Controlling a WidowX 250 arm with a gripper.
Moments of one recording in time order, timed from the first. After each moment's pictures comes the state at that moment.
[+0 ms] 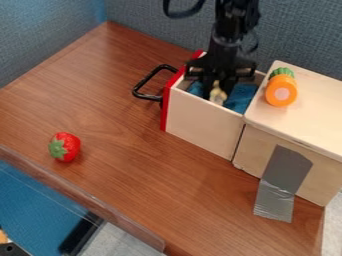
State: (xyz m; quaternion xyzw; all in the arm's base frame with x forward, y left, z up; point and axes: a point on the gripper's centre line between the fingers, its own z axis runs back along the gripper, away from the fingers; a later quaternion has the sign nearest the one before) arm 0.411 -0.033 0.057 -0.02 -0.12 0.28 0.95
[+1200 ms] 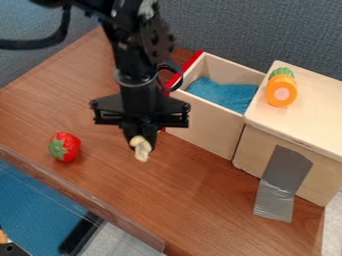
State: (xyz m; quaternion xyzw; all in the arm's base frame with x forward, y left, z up) arm 0.244 -0.012 0.068 -0.04 -0.11 0.24 0.96
